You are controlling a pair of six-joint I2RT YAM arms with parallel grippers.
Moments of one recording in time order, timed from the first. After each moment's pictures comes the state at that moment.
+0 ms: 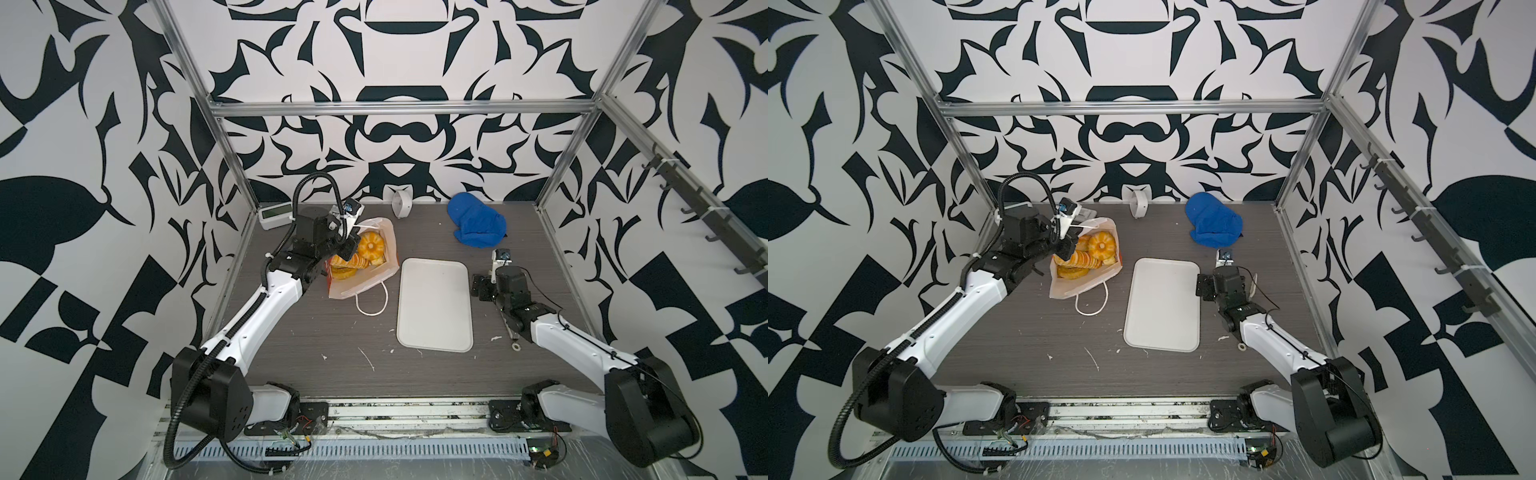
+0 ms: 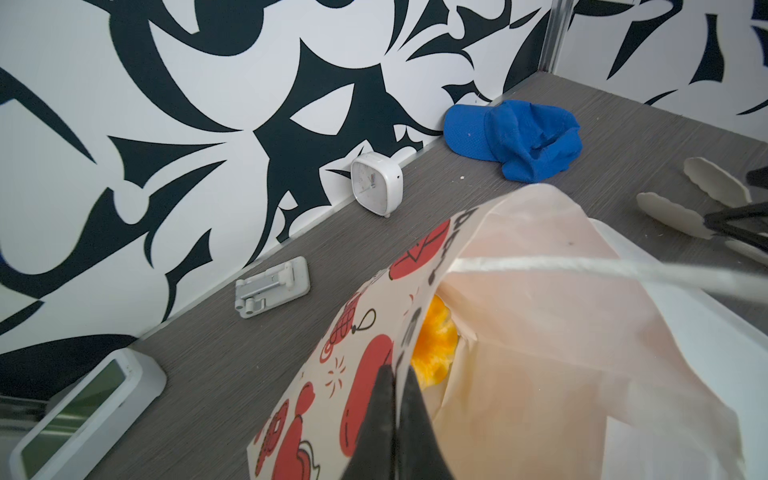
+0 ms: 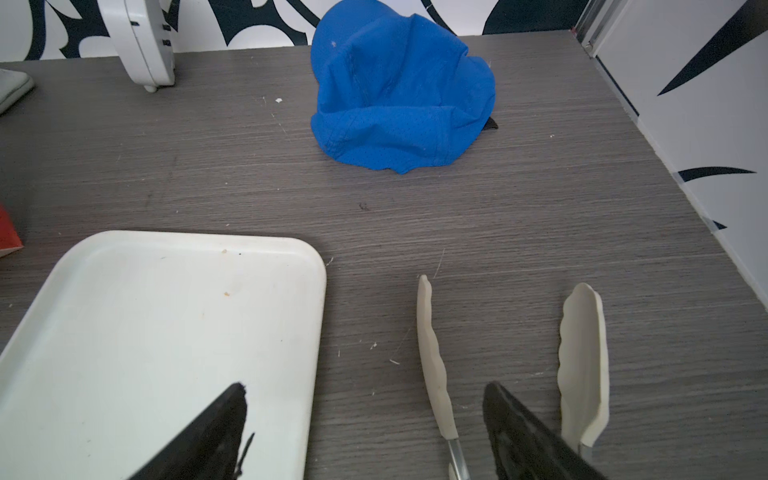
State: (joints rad) left arm -0.37 1.32 1.12 -0.24 0.19 0.31; right arm 0.28 1.18 0.52 0.05 0.22 0.25
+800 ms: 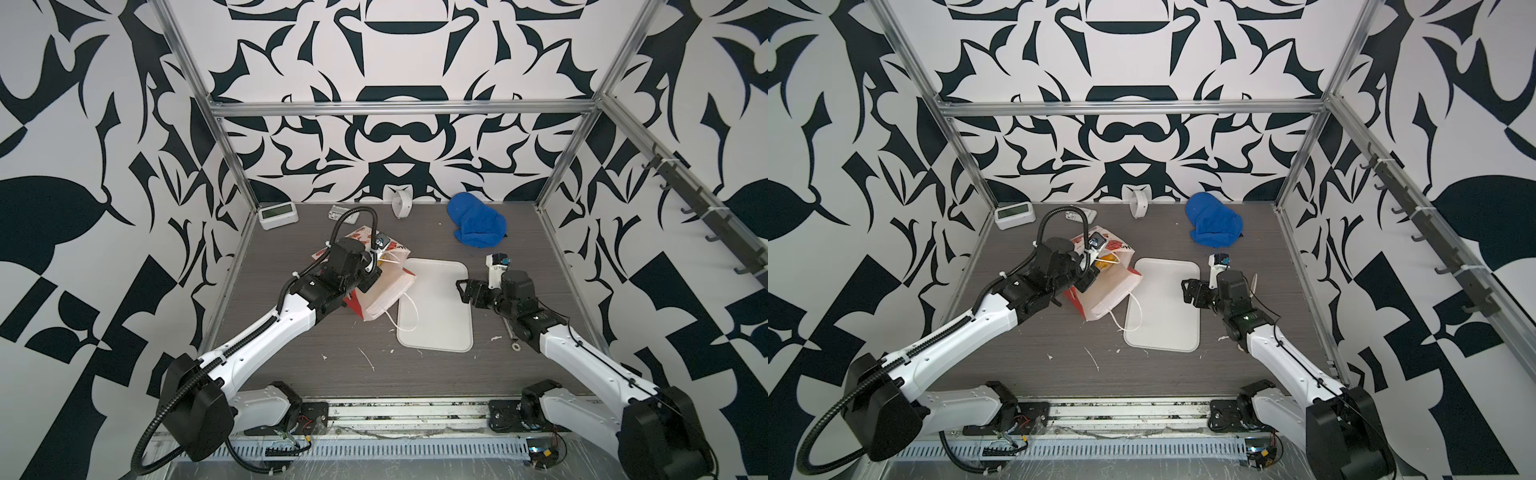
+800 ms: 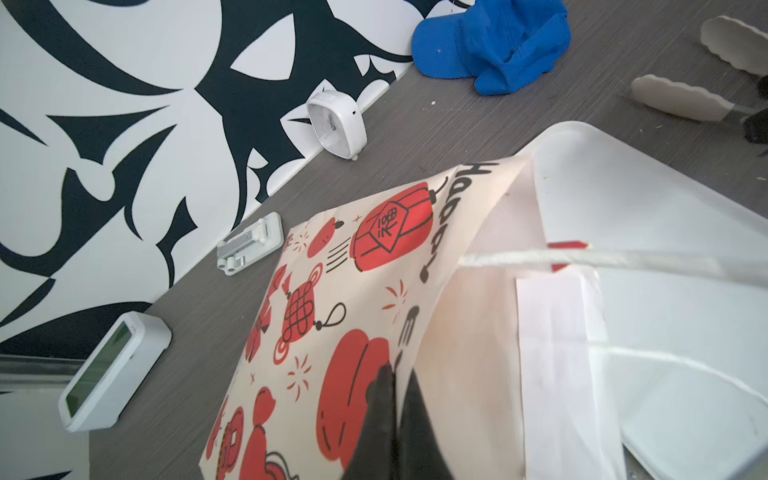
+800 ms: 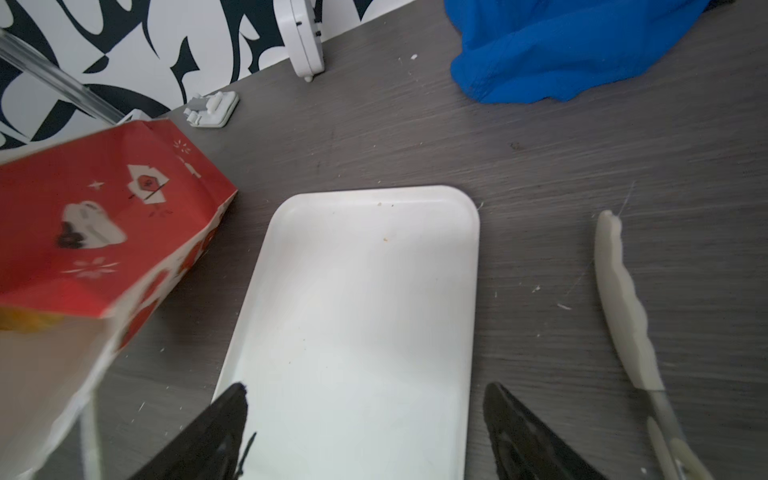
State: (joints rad) left arm -0.68 1.23 0.96 -0.28 -0.17 0.28; right arm 0.31 1.03 0.49 -0.05 -0.16 0.48
